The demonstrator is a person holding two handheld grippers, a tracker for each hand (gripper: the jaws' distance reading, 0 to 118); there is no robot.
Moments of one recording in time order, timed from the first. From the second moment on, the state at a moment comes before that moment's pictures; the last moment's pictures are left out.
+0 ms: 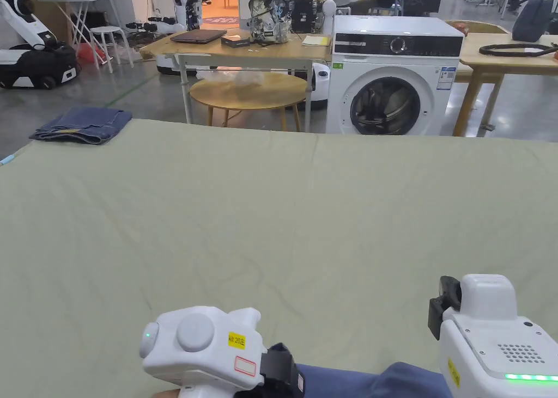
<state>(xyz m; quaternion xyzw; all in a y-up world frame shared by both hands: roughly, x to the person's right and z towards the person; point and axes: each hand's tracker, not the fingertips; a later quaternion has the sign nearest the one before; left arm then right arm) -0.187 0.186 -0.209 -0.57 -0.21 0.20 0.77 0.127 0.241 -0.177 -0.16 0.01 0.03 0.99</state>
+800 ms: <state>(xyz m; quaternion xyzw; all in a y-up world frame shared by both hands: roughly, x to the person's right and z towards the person) -0.175 0.104 -0.212 -0.57 -0.28 0.30 0.71 0.130 0.239 -0.171 -0.16 0.01 0.01 0.99</state>
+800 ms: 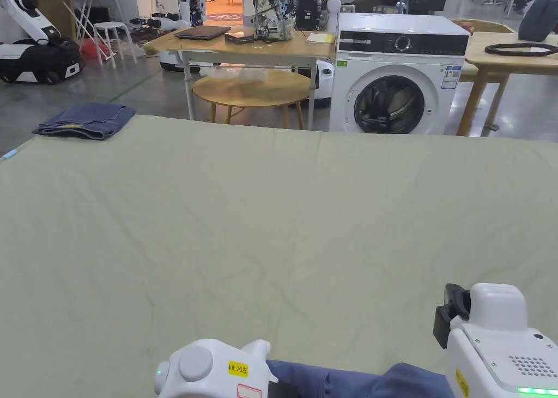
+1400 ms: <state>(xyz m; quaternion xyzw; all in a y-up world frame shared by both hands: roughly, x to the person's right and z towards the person) -0.160 0.122 -0.210 -0.54 -0.29 0.28 0.74 0.131 0.239 -0.169 -0.16 0.00 0.02 0.99</state>
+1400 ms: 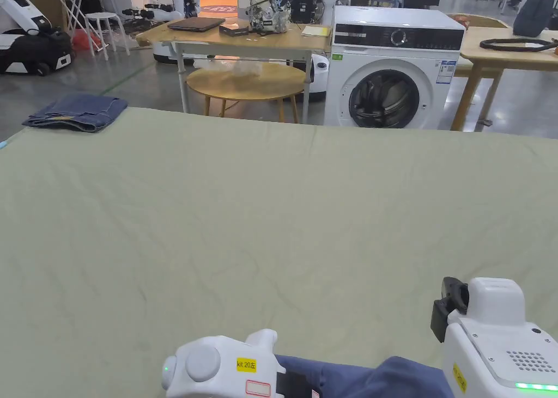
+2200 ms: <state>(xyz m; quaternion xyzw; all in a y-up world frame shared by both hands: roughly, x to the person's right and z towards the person) -0.349 0.101 -0.192 -0.48 -0.29 0.41 0.72 0.115 0.241 -0.184 -0.15 0.03 0.01 0.99</state>
